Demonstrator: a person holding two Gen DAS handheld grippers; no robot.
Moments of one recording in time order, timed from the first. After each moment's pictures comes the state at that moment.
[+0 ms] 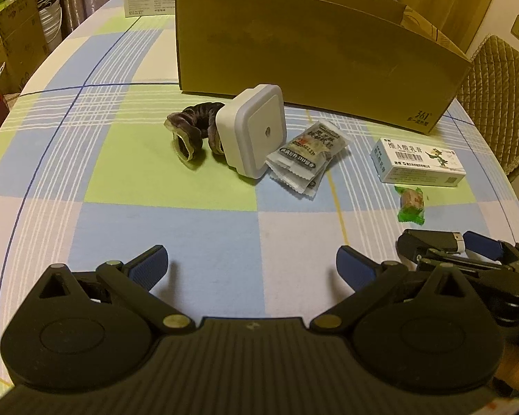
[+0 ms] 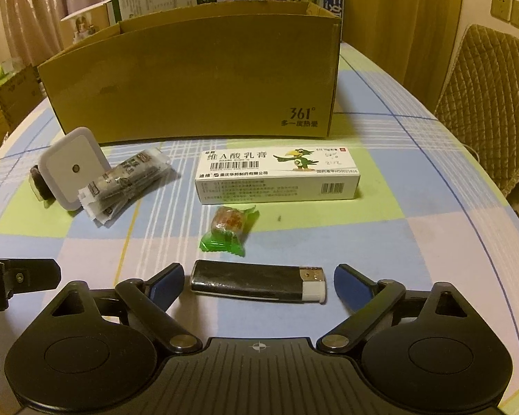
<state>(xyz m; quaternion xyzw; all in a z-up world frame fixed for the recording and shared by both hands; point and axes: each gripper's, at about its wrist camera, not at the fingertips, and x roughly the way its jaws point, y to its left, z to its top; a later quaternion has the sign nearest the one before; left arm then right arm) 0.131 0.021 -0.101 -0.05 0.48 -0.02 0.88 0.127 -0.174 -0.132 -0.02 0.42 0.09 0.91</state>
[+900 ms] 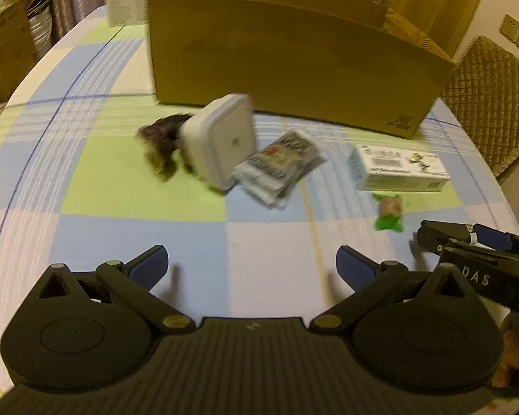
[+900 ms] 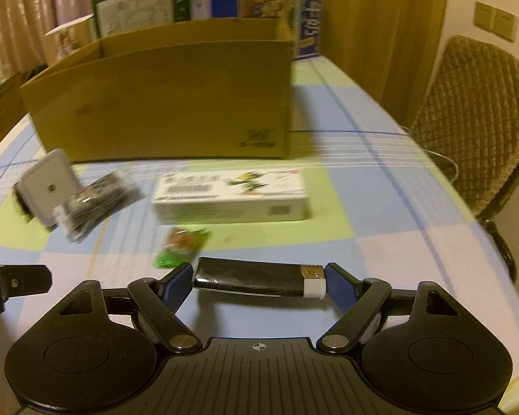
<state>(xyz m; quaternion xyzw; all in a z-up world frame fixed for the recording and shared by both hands) 0.135 -0.002 -0.095 -0.05 0.46 -0.04 0.88 0.133 -0.213 -0.111 -0.02 0.40 0.06 0.92</state>
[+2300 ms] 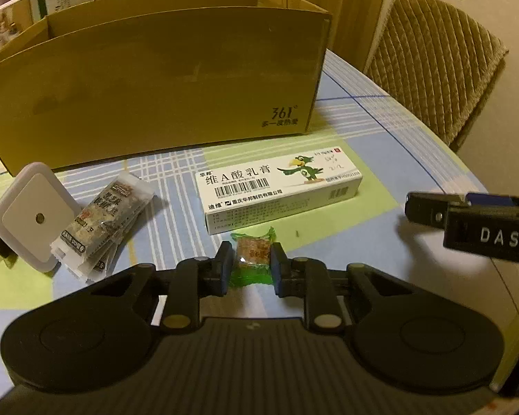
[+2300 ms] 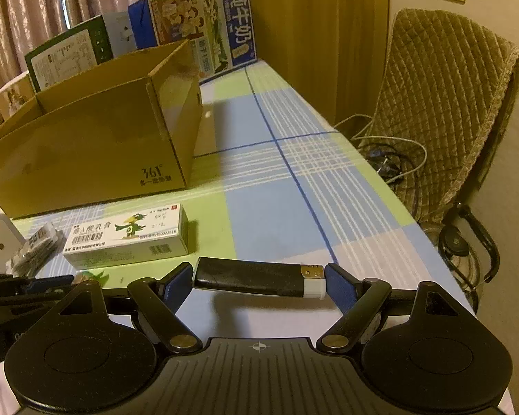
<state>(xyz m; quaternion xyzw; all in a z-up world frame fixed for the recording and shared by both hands) 0.174 -0.124 -0.118 0.04 0.43 -0.14 0.89 0.154 -0.304 -0.101 0.04 0.39 0.03 0.92</state>
